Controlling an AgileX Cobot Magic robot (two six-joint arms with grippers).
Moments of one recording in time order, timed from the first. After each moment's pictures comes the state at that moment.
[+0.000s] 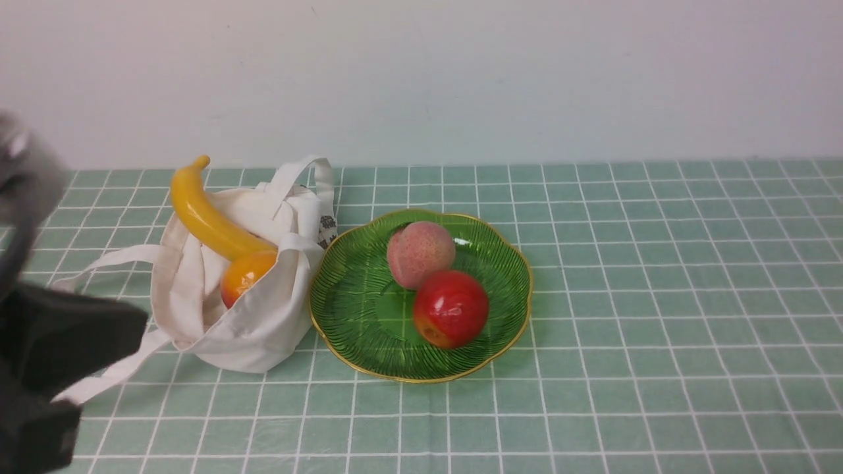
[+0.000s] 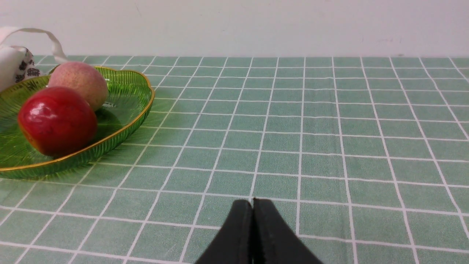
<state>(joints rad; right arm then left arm) 0.16 -0.01 0.02 -0.04 0.39 0.09 -0.50 0.71 -0.96 -0.10 0.98 -0.04</state>
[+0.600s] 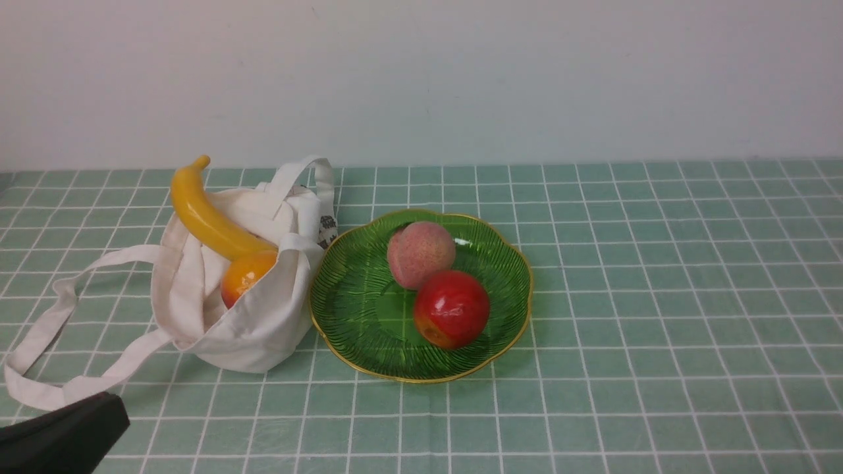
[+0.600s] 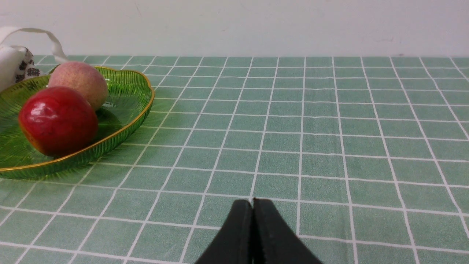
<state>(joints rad) 0.16 -0.01 0.02 -0.04 0.39 0.09 -0.50 0.24 -0.31 -0.02 0.39 -0.24</state>
